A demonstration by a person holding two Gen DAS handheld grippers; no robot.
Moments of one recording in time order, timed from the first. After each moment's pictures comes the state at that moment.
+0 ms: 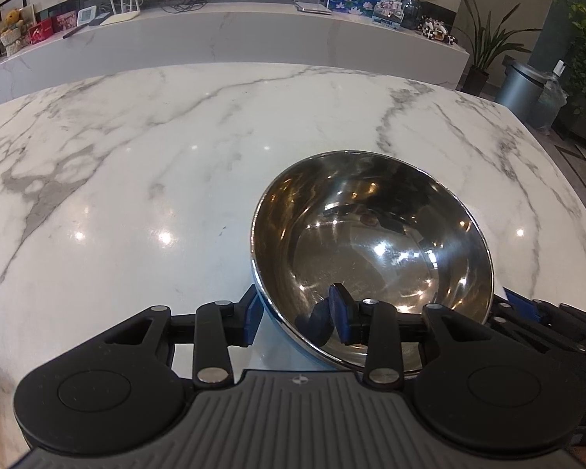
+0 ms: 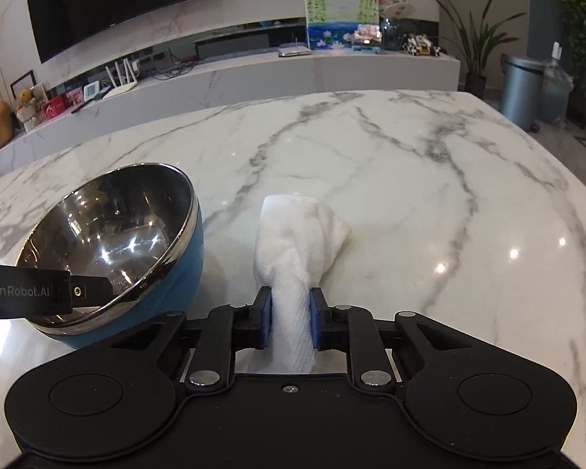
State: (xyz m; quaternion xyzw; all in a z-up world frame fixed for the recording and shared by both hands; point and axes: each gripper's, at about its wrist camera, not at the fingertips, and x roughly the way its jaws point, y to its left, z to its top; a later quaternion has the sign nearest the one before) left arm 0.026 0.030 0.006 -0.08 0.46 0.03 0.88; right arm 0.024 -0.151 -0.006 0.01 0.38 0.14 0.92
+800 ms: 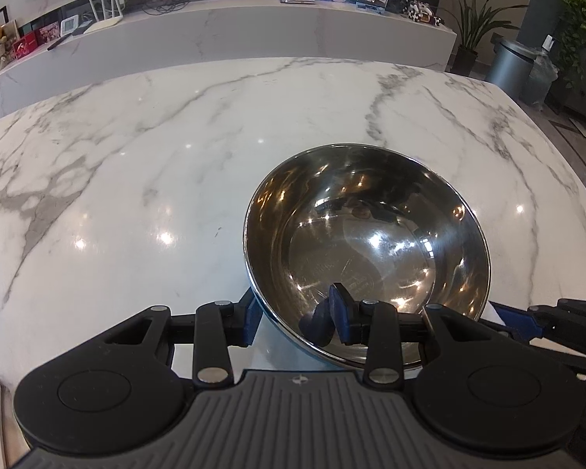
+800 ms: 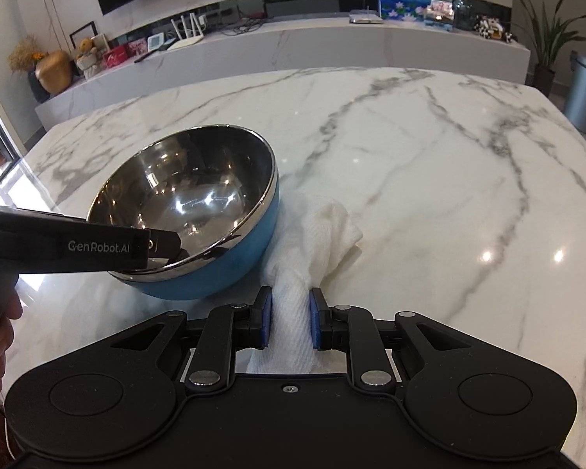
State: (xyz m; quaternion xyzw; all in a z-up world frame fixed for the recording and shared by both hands) left arm 0.027 0.027 0.007 -0.04 0.47 0.01 0.88; right arm 0.015 -0.144 0.010 -0.03 0.42 0.24 0.88
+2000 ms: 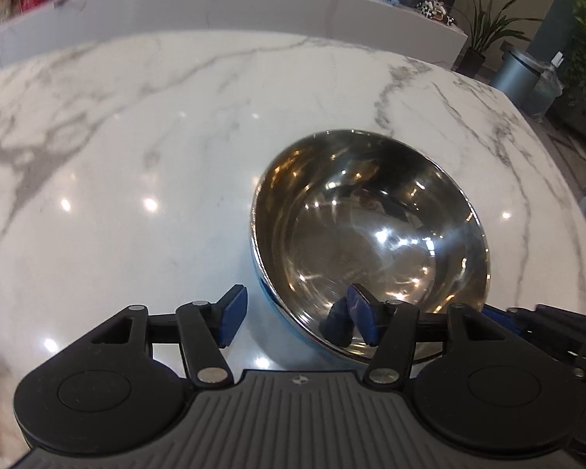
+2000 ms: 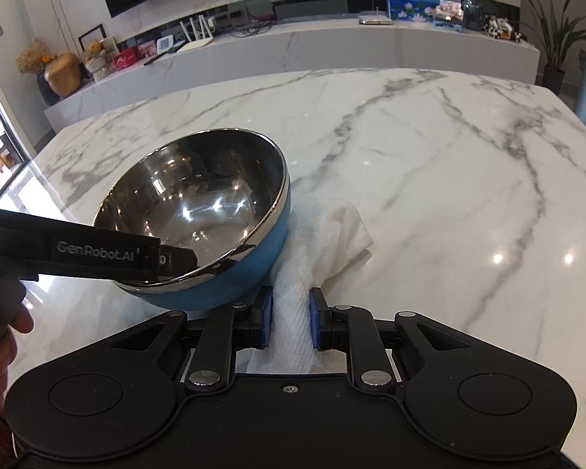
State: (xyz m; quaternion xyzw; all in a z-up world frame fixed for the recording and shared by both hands) left arm 0.026 0.045 0.001 -0.12 0.51 0.00 0.85; right arm 0.016 -0.140 0.006 -0.02 0.42 0.26 0.87
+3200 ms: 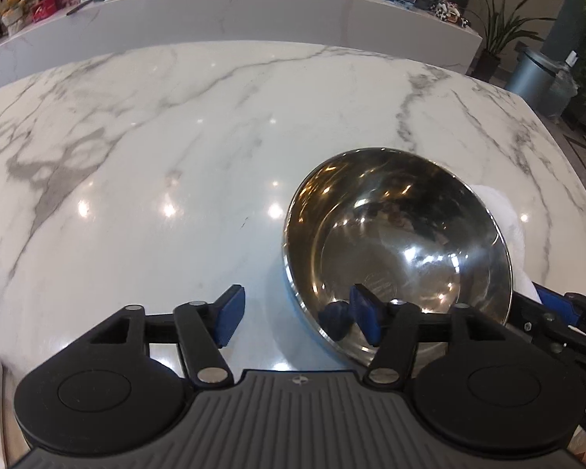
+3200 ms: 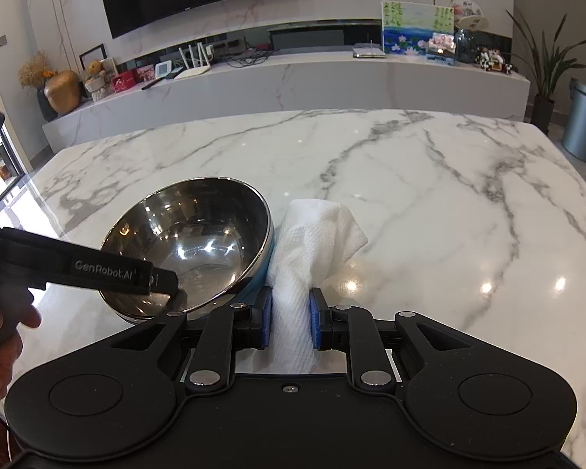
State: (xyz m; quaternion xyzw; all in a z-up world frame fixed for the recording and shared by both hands) left arm 0.031 0.048 0.008 -0.09 0.49 0.03 0.86; right arm 0.019 -0.150 0.028 -0.03 0.37 0.25 0.89
